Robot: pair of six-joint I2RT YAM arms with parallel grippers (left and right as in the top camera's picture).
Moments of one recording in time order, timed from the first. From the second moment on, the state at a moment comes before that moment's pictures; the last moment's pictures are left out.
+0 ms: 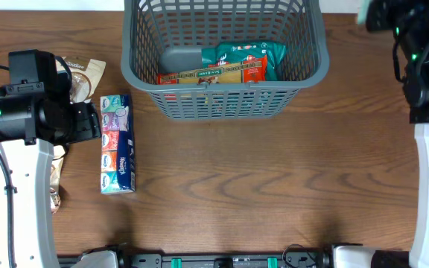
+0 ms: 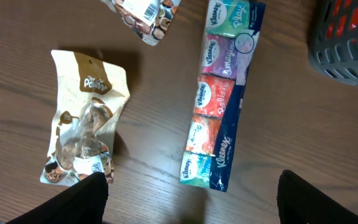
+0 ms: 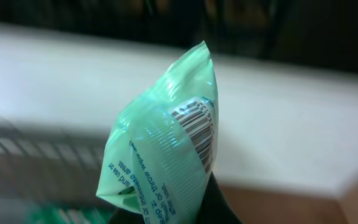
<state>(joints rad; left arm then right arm) 0.12 1.36 1.52 -1.39 -0.09 -0.09 0.04 1.49 1.92 -0.58 -0.03 -0.07</state>
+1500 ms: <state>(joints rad) 0.12 1.36 1.52 -1.39 -0.09 -0.10 0.39 2.02 2.00 -1.02 -0.10 -0.17</state>
